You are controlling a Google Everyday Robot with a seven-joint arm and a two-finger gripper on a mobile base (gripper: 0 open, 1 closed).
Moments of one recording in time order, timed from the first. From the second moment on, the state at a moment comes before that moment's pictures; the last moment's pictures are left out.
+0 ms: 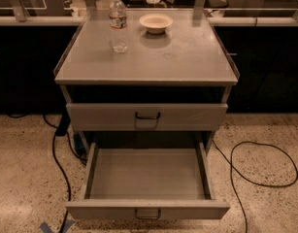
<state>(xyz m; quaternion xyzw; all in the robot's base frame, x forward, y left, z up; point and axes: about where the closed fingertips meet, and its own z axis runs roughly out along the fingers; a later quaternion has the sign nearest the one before) 0.356 -0.512 0.788 -0.66 0.71 -0.24 0.07</state>
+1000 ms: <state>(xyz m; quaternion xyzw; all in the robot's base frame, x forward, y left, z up) 0.333 -0.494 0.765 -0.69 0.68 -0.23 0.07</state>
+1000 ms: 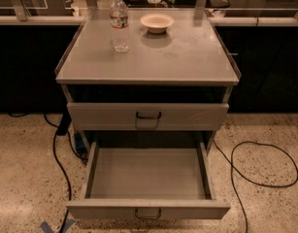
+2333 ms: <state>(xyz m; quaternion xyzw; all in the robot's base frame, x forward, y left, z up) 0.307 -0.449 0.704 -0.71 0.68 -0.15 0.07</state>
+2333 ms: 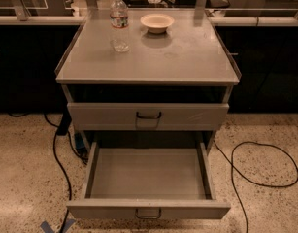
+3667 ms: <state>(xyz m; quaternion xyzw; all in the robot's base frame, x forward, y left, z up) 0.284 -0.409 0.691 -0.66 0.74 -0.03 0.09</state>
